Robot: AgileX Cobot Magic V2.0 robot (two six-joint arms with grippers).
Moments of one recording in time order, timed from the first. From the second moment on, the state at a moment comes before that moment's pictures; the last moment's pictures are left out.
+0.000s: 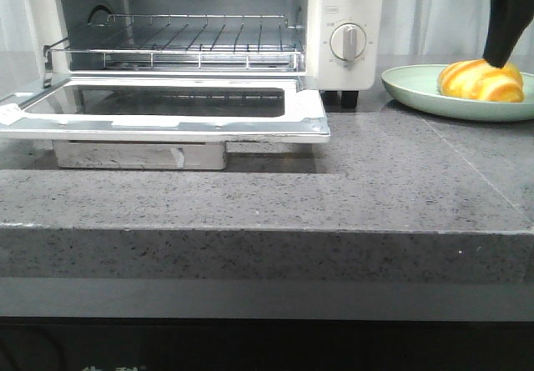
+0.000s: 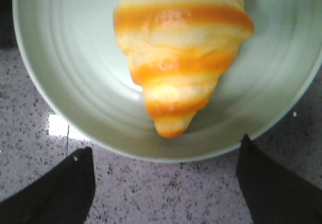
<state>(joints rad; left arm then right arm) -0.55 0.77 -0.99 0.16 0.86 -0.14 -0.02 1.71 -1.51 0.13 1.07 -0.02</state>
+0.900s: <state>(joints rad) -0.55 0.77 -0.99 0.16 0.86 -0.14 -0.02 1.90 -1.63 0.14 1.02 -0.04</state>
